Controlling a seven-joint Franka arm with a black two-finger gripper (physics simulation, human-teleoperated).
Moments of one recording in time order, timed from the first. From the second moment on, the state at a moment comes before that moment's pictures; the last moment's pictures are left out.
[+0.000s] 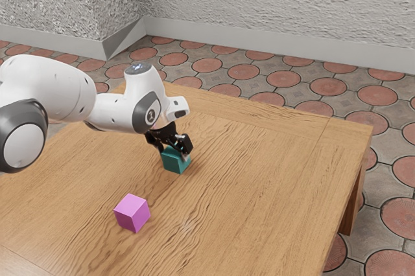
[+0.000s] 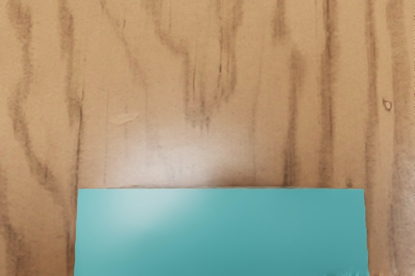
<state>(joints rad) -0.19 0.51 0.21 -1.84 -0.23 2.48 0.15</state>
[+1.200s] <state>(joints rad) -0.07 -0.11 0.11 -2.37 -0.12 2.48 0.19</state>
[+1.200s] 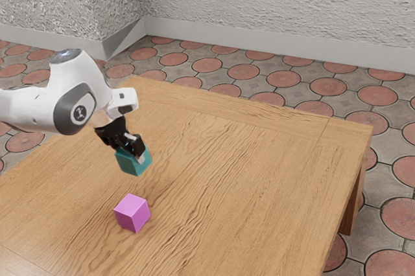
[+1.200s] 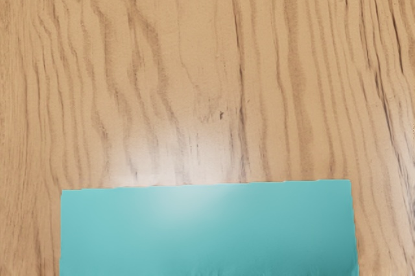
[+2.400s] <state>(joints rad) 0.23 -0.27 -0.29 -2.62 -0.10 2.48 -0.02</state>
